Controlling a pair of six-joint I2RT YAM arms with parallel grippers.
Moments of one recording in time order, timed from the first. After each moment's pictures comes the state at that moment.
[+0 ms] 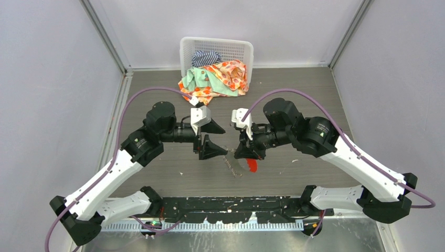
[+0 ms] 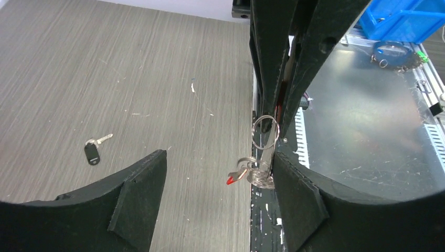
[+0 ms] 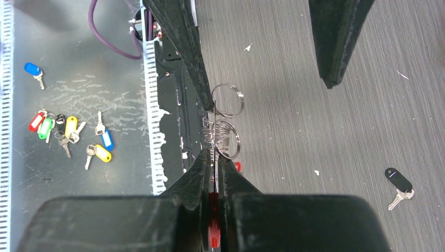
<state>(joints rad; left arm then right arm) -0.73 0.96 1.07 -0.32 0.76 0.05 0.98 1.14 1.44 -0.91 -0.46 -0.17</state>
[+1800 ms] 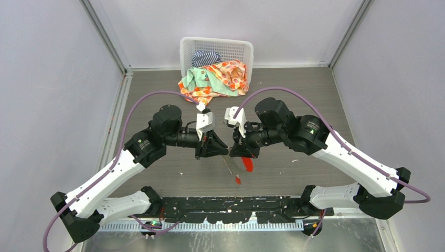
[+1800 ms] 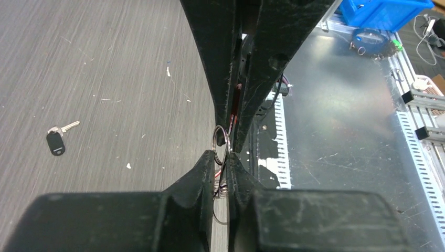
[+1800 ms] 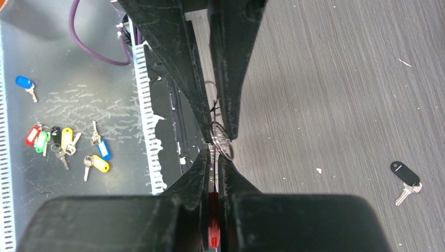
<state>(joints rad) -0.79 0.97 1.06 -0.38 0.76 0.03 1.00 1.19 1.44 -0.88 -0.41 -0.11</state>
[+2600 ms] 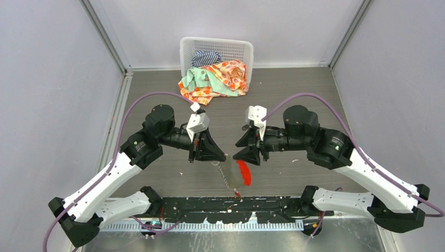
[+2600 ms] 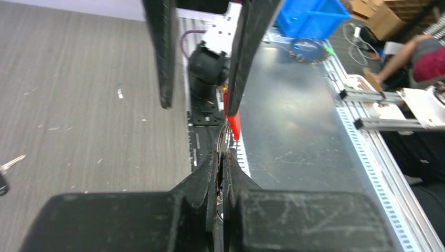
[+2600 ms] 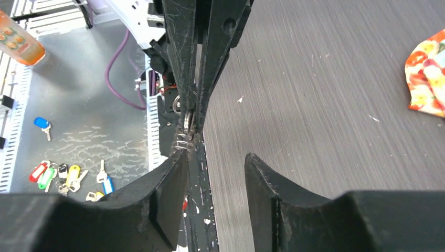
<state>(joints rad) -0.76 0.93 1.04 -0.31 0.98 -0.08 1.00 0.99 1.30 -0.65 -0.41 -0.03</state>
